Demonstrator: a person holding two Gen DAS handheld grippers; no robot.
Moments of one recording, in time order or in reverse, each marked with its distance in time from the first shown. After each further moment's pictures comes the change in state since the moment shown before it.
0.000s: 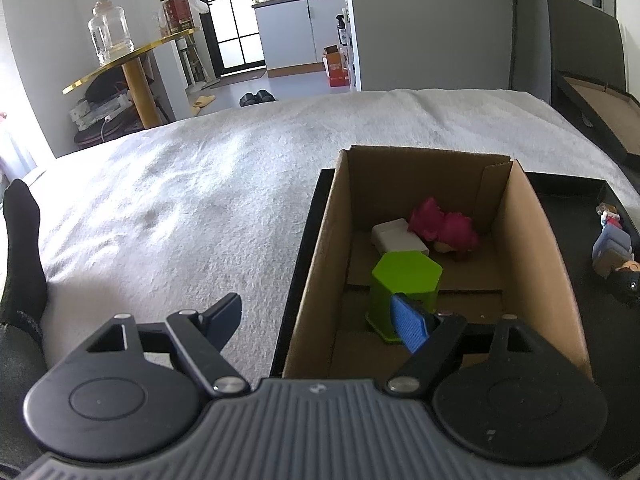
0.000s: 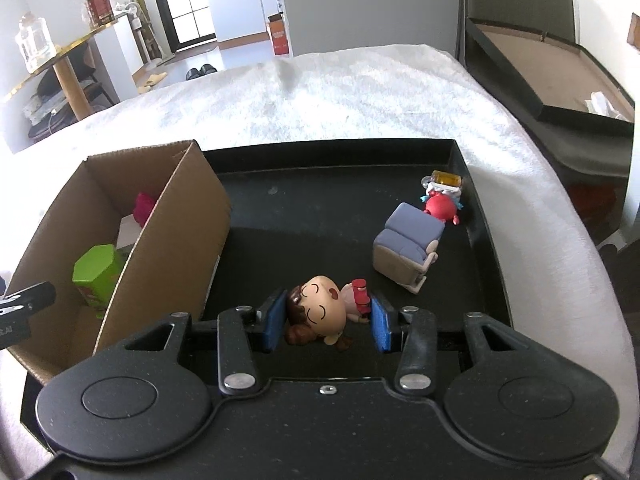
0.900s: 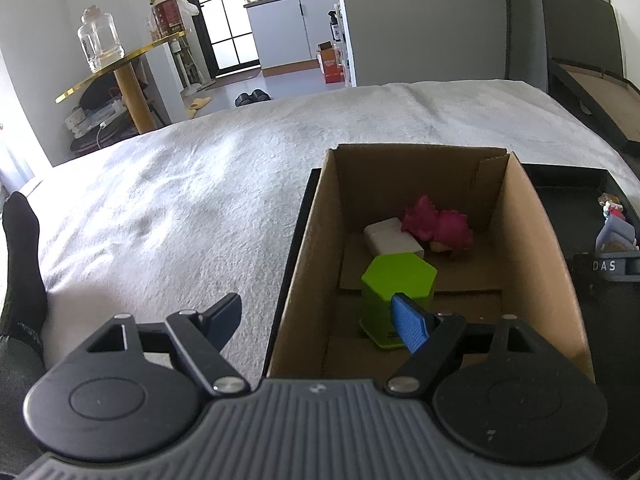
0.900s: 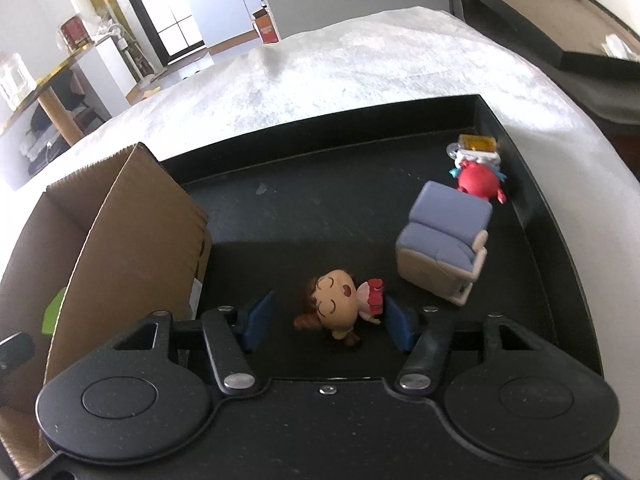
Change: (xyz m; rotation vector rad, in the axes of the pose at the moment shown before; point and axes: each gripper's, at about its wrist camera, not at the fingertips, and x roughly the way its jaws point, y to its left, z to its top) left arm 0.008 -0.010 0.005 0.038 0.010 0.009; right arm 0.064 -0.011 -0.001 0.109 0.020 0.070
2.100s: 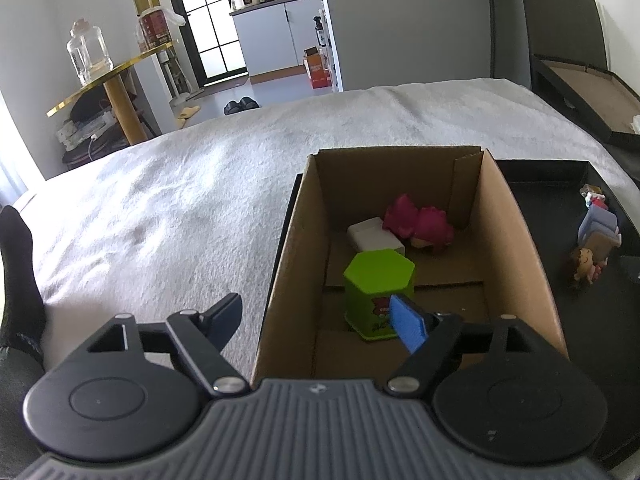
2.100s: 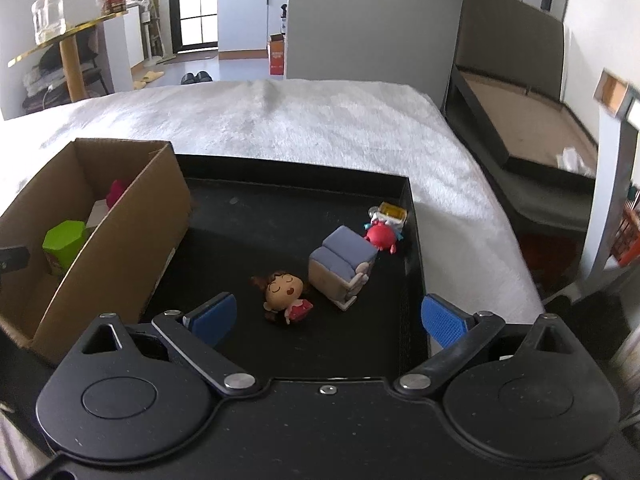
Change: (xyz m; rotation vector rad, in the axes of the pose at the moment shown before) left arm -0.014 -0.008 -0.003 0.043 -0.019 -0.023; right arm -0.075 -0.010 -0.007 -0.237 -0.110 -0.138
